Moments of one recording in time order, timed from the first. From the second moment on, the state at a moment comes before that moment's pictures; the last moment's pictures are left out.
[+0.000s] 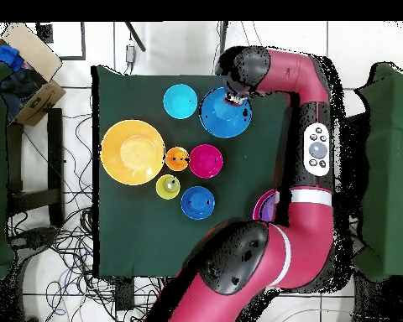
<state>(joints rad) -0.47 -0.16 0.57 0.61 -0.58 1.24 0.36</state>
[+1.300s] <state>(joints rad) -0.48 -0.33 0.53 0.58 -0.49 1.55 0.36</state>
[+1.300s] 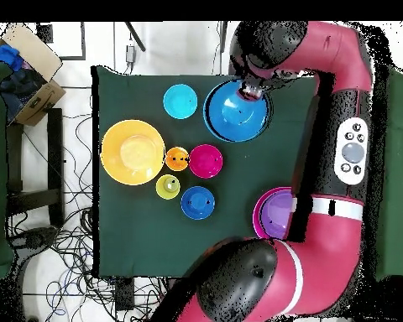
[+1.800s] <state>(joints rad) -0.49 -0.43 0.53 0.55 -0.49 1.62 0.36</state>
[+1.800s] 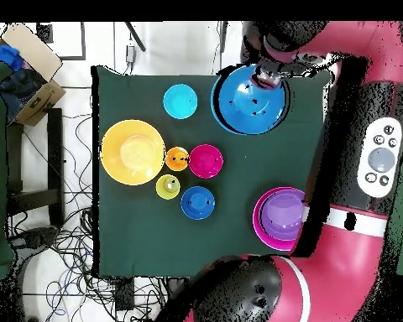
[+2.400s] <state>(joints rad) -0.51 -0.46 0.50 0.55 -0.53 1.62 0.36</state>
